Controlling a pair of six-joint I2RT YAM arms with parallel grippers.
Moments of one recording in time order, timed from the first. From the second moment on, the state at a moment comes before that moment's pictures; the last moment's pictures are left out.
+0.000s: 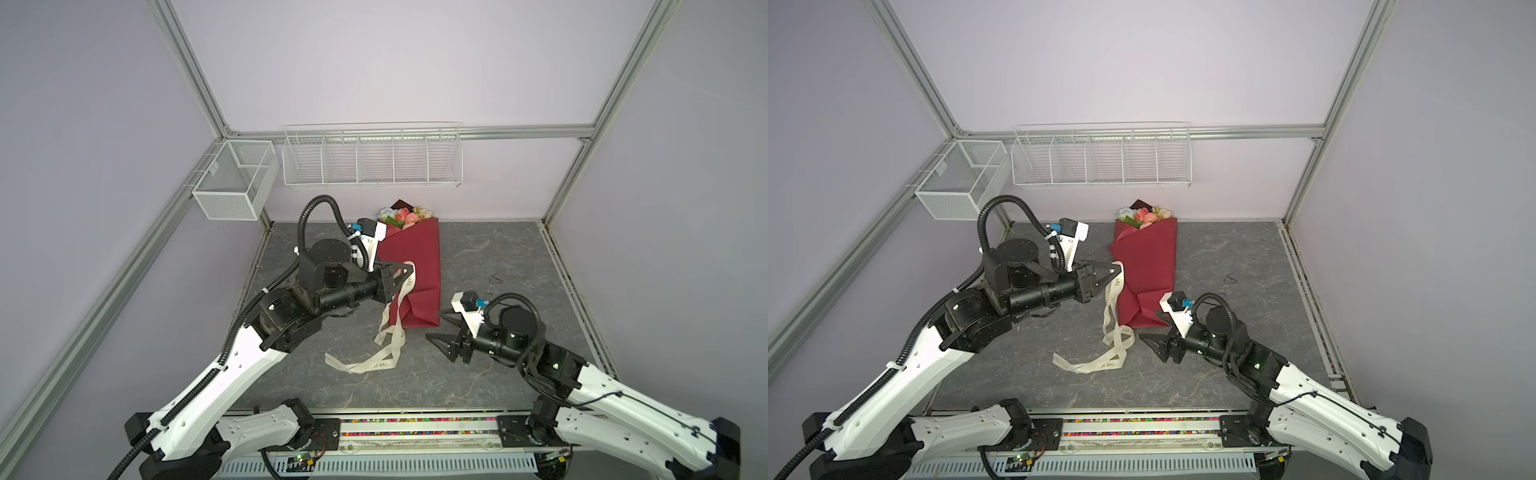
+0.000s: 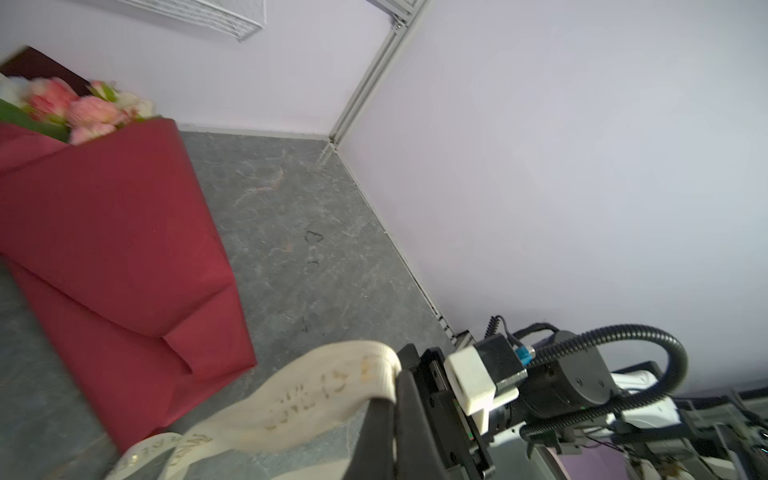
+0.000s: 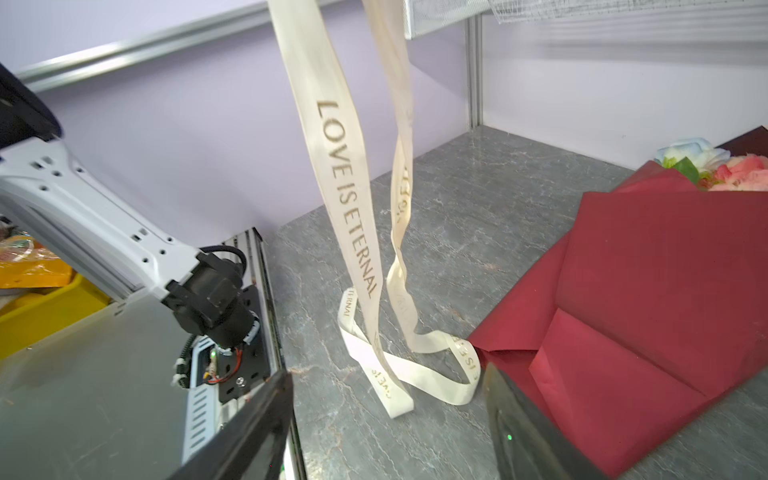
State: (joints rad) left arm -0.84 1.10 1.45 -0.64 0.19 -0.59; right arm 0.92 0.84 0.62 -0.04 -0.20 0.18
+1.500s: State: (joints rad) left arm -0.75 0.81 1.26 -0.93 -0.02 -0.60; right arm 1.10 1.84 1.16 -0.52 0.26 0.99
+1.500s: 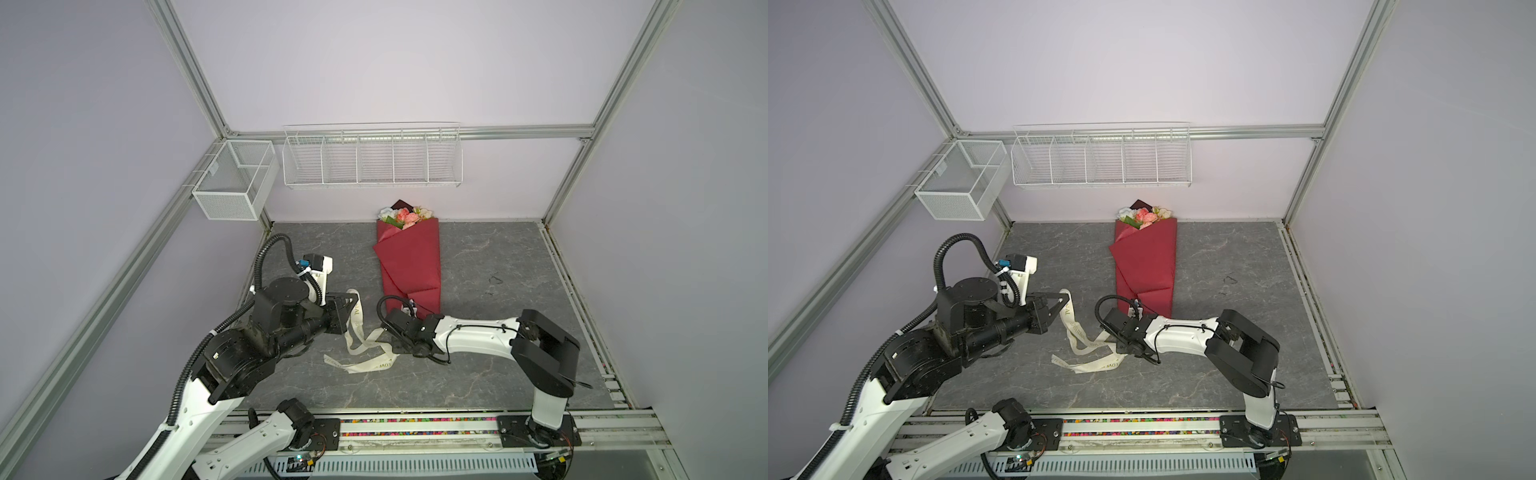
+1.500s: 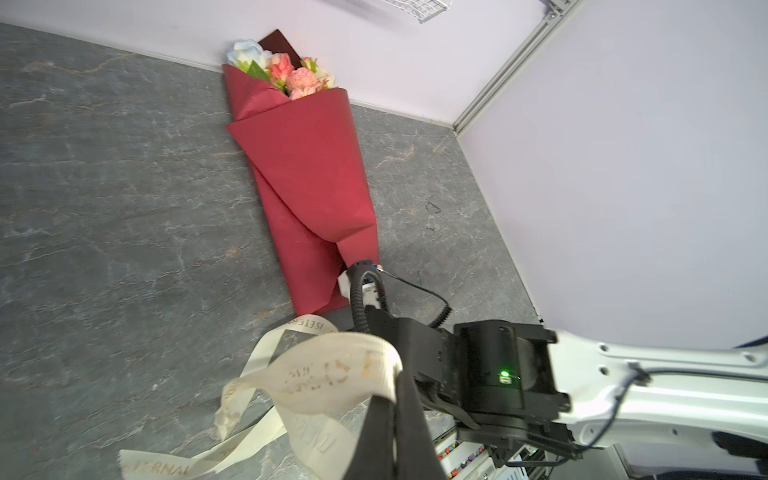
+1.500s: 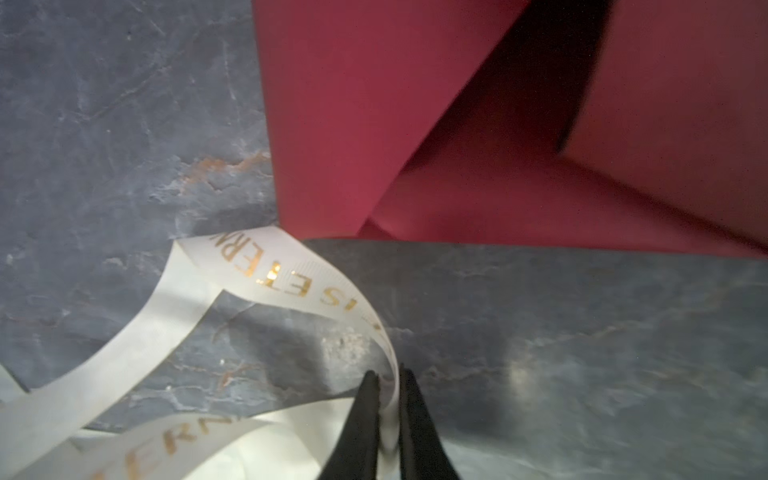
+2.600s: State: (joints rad) left arm -0.75 1.23 1.04 -0.84 0.06 -0.58; right arm 0.67 0.76 1.07 -1.26 1.01 0.64
